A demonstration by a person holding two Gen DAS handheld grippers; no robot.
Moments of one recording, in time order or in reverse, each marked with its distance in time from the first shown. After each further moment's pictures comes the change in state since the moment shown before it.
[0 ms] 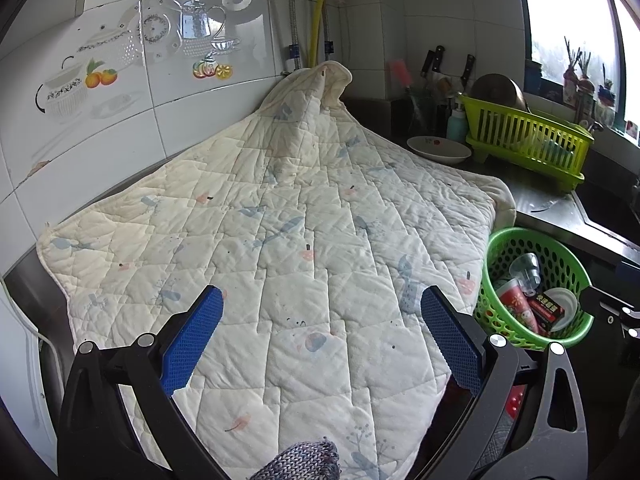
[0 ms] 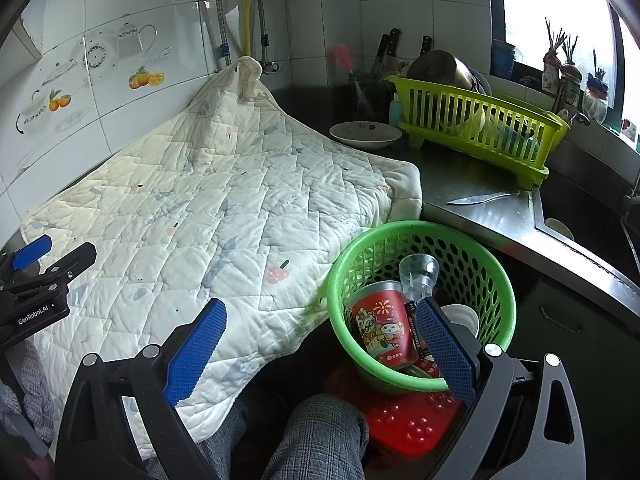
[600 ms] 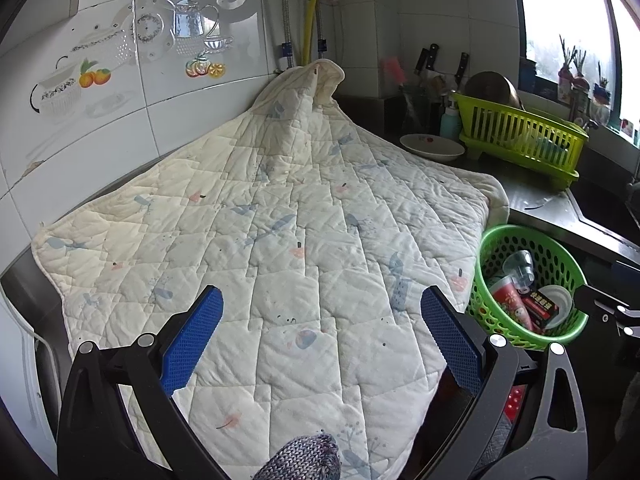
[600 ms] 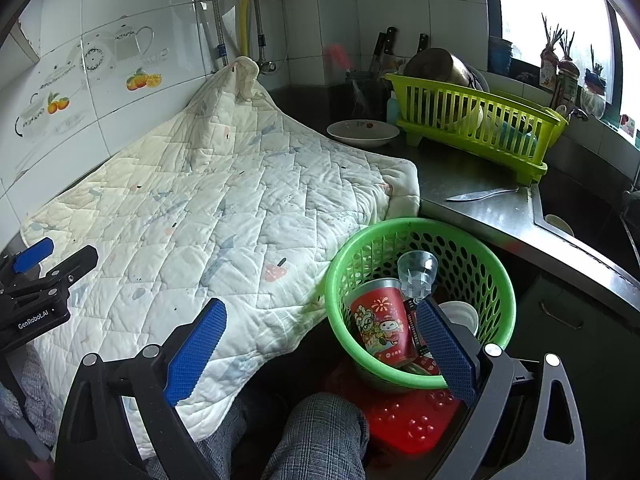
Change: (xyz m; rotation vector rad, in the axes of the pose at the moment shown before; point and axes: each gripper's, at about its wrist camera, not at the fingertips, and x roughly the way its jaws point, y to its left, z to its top) left arm 0.000 -0.002 0.000 0.006 0.006 -0.023; right arm 0.001 -0.002 -0.001 0.009 0.002 0.001
